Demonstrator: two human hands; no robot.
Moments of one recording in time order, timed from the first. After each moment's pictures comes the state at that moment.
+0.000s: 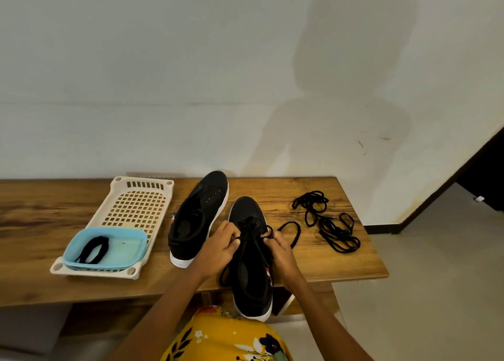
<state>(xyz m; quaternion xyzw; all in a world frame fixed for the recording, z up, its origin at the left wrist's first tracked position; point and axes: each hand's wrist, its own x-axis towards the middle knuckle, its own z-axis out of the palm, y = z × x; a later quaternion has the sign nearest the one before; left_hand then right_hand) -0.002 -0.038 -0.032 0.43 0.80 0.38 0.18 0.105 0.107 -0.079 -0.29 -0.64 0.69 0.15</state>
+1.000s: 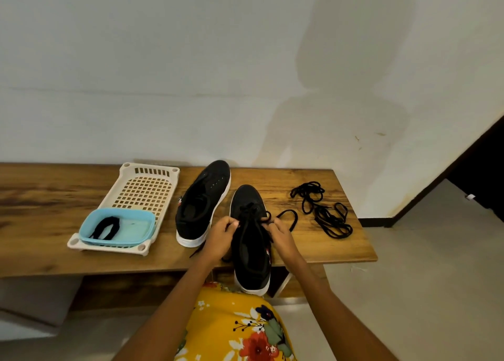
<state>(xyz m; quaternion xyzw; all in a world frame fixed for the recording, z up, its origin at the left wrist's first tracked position) 0.021 -0.036 -0.037 0.23 0.82 0.48 0.23 0.121 0.092 -0.043 -0.32 -0.68 0.65 0.11</state>
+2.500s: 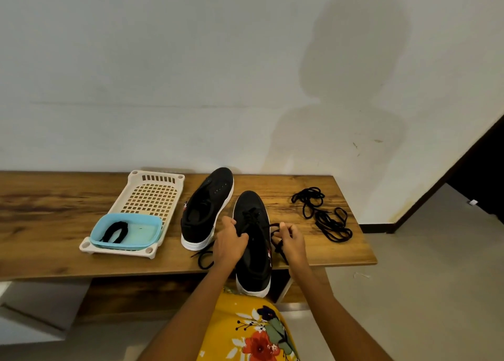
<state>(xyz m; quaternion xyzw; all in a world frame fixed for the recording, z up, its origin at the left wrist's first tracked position) 0.048 -0.031 -0.017 0.18 0.90 0.36 0.16 0.138 0.085 -0.035 -0.41 -0.62 0.63 0.22</state>
